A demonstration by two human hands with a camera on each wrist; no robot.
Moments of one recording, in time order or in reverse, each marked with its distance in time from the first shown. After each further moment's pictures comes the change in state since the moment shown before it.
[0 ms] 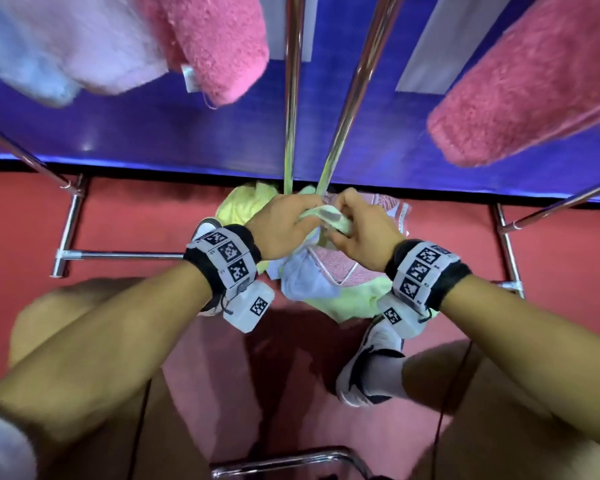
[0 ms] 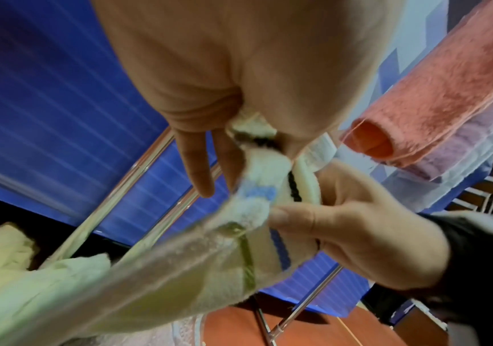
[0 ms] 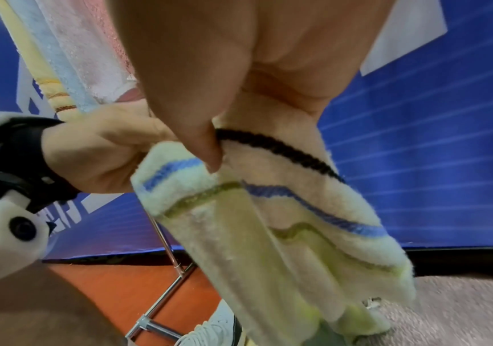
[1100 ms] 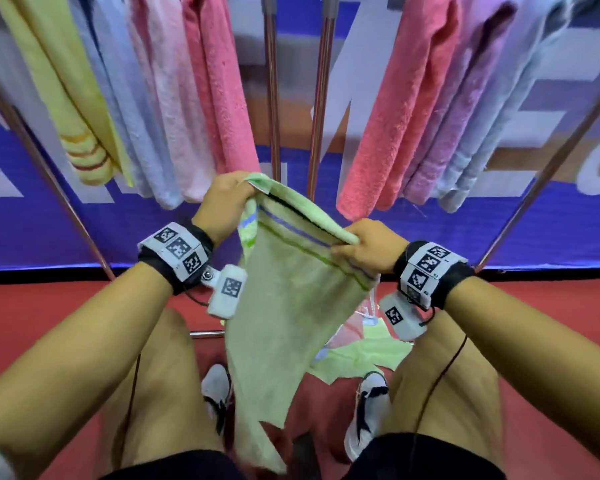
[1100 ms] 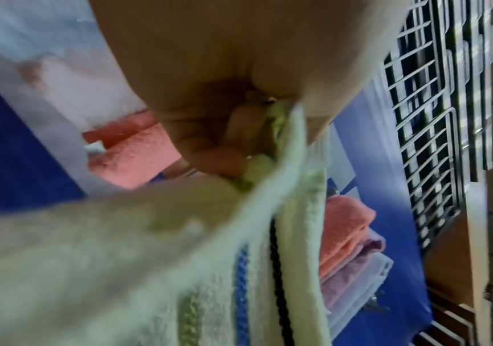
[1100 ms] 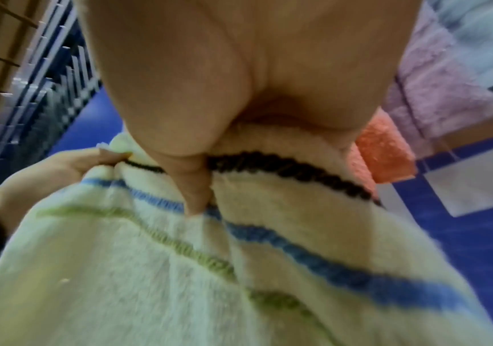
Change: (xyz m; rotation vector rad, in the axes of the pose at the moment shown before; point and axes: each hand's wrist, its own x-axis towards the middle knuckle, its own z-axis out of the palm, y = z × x) left_hand -0.128 0.217 -0.118 -0.446 0.574 0.135; right_hand -0.159 -0.132 -0.139 -0.179 0.110 -0.033
